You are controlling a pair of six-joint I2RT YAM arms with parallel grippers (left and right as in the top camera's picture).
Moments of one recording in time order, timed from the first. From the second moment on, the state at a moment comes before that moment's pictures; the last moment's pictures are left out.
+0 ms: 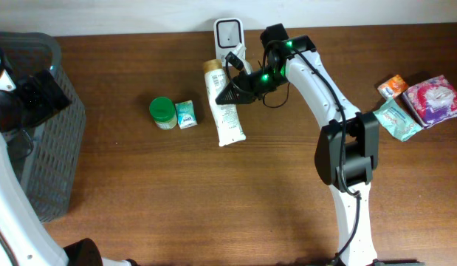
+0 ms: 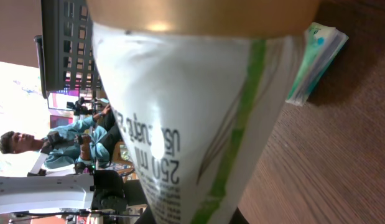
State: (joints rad) left arm 0.34 1.63 2.28 -1.69 0.03 -0.27; right arm 0.28 2.38 2.17 -1.22 -1.14 -0.19
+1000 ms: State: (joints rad) left arm 0.34 1.63 2.28 -1.69 0.03 -0.27; right arm 0.38 2.38 2.07 -1.32 0.32 0.47
